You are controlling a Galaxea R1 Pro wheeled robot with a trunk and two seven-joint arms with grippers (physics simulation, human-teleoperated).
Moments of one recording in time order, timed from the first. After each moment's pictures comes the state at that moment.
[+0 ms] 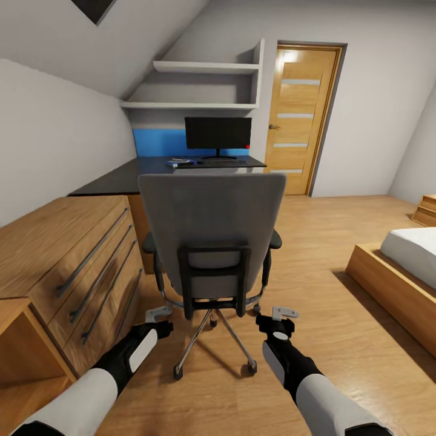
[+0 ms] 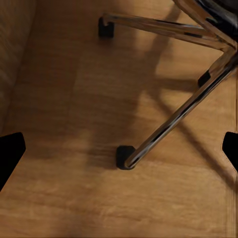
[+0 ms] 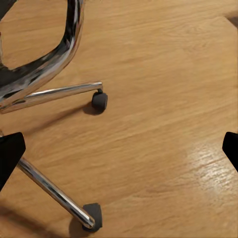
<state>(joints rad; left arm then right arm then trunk) -0.70 0.01 -0.30 -0.56 0.57 0.36 0.35 -0.69 0.14 0.09 -0.43 -0.13 -0.01 -0.39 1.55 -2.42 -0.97</state>
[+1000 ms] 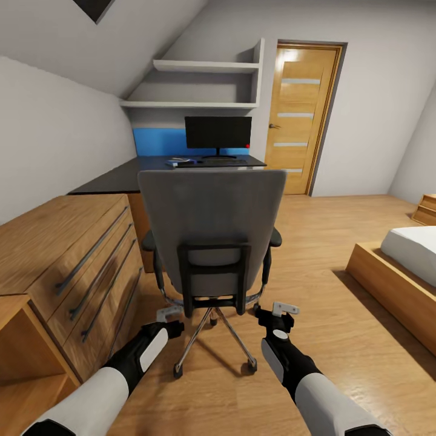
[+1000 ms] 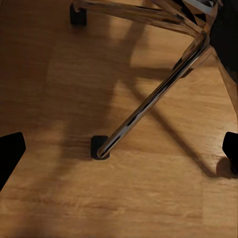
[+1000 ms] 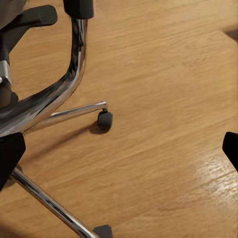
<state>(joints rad) -0.70 -0.05 -0.31 -0.55 0.58 0.37 0.34 -0.69 0.14 0.09 -0.46 -0.16 -0.08 -0.40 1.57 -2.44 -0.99</state>
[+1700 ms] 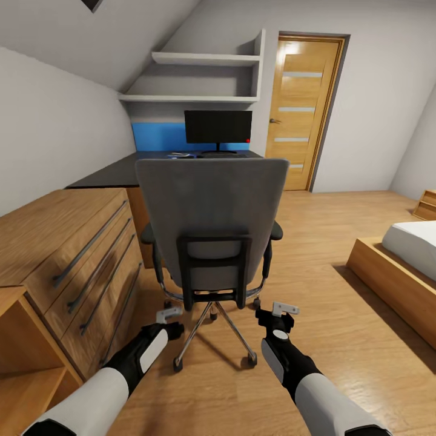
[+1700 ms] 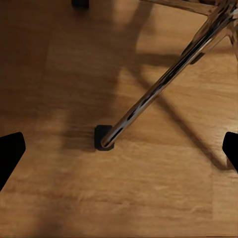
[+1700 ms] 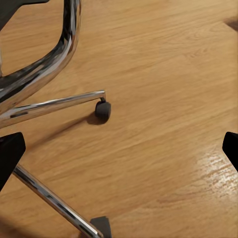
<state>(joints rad) -0.70 -0.05 -0.31 -0.54 0.57 0.37 0.34 -0.69 0.14 0.09 -0.46 -0.16 -0.08 -0.40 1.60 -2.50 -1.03</state>
